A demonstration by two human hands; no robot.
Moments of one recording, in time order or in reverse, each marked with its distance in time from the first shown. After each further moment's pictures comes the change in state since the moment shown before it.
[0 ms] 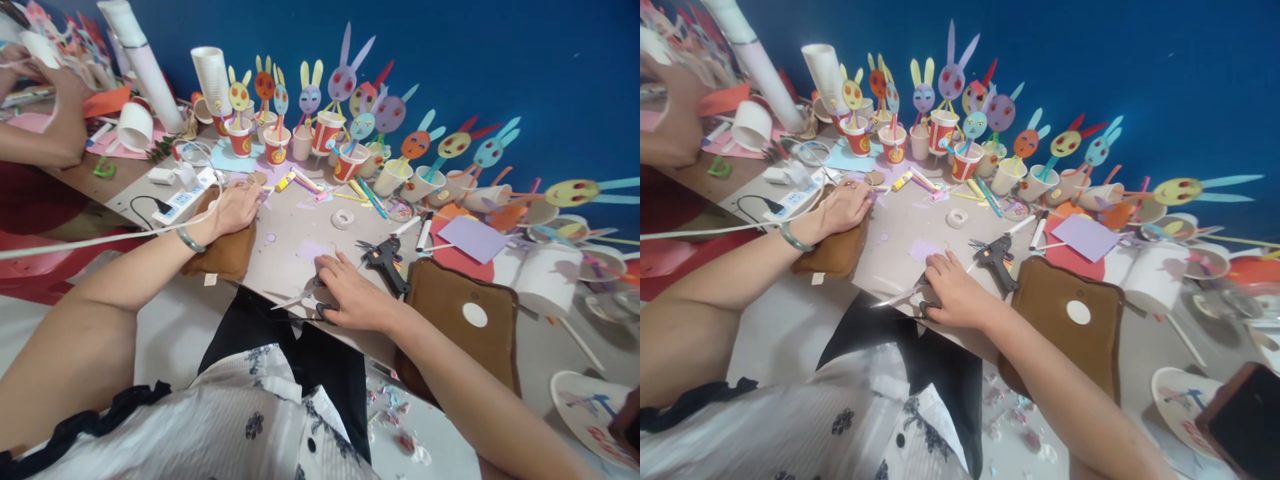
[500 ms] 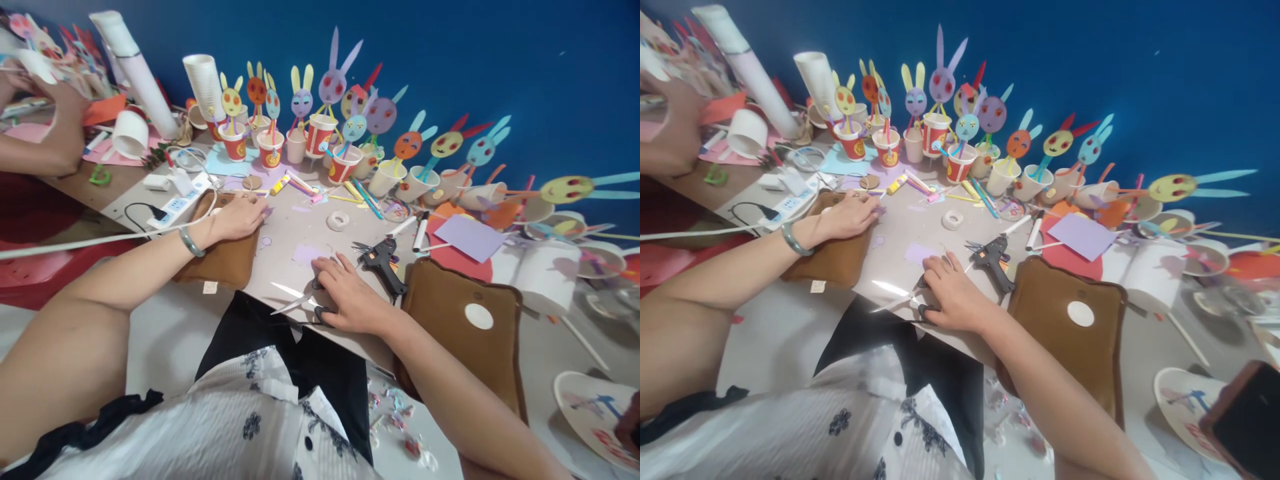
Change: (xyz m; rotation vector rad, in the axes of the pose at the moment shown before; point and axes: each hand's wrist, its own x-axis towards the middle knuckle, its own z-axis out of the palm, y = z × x) left_hand 0.012 0.013 0.002 0.046 -0.269 0.085; right_hand -0.009 0.010 0.012 -0.005 0.067 -0.019
